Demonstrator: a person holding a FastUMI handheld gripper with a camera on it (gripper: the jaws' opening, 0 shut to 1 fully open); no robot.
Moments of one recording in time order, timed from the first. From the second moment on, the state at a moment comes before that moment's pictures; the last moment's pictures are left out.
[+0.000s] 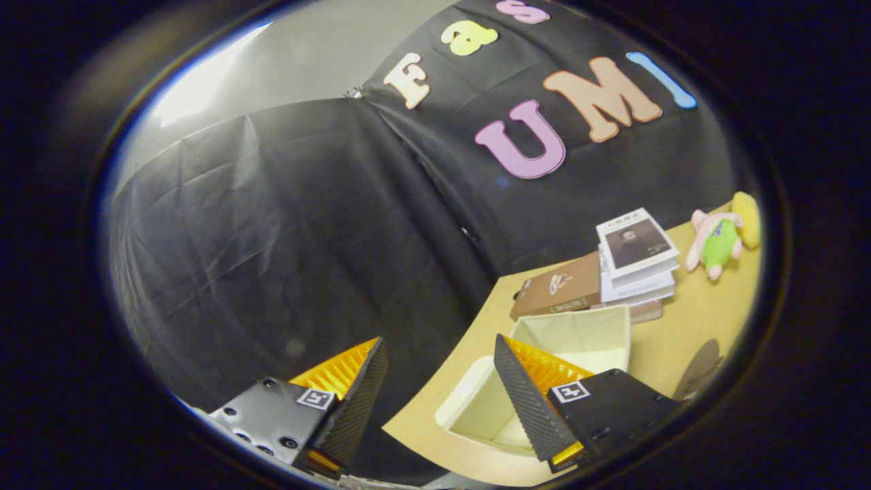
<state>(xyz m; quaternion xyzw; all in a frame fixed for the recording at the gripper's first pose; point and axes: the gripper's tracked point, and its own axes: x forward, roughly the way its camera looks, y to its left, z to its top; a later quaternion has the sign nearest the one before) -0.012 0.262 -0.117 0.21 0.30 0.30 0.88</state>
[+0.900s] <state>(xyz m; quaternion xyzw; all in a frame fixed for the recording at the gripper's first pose) -0.012 0.017 -0.170 0.00 0.29 0.15 0.95</state>
